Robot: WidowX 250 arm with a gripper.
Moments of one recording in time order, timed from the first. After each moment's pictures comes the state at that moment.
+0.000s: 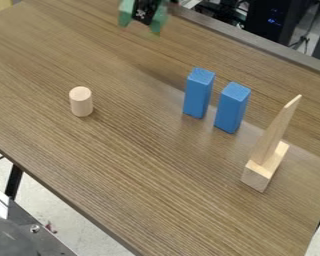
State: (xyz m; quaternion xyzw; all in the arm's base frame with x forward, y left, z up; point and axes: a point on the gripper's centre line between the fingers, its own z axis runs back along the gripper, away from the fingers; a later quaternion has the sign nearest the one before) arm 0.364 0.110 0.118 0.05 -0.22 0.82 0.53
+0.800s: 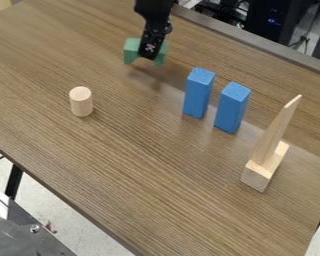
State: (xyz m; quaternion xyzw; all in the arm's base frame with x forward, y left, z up) arm 0.365 0.104 0.064 0.09 -0.12 0.86 0.49
